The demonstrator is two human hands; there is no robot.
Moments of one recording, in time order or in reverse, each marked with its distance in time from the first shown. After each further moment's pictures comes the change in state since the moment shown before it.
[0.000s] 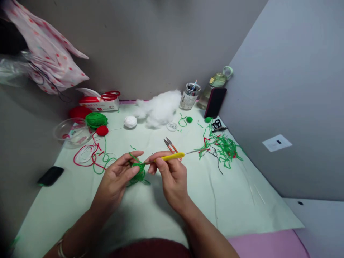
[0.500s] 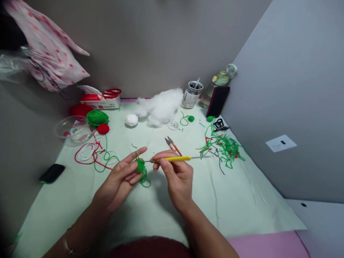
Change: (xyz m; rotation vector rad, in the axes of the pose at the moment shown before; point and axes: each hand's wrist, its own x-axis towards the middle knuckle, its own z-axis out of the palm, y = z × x) left_hand 0.005 0.001 0.007 -0.371 -0.017 -0.212; right_hand -0.005 0.007 -0.004 -0.114 0.045 -0.114
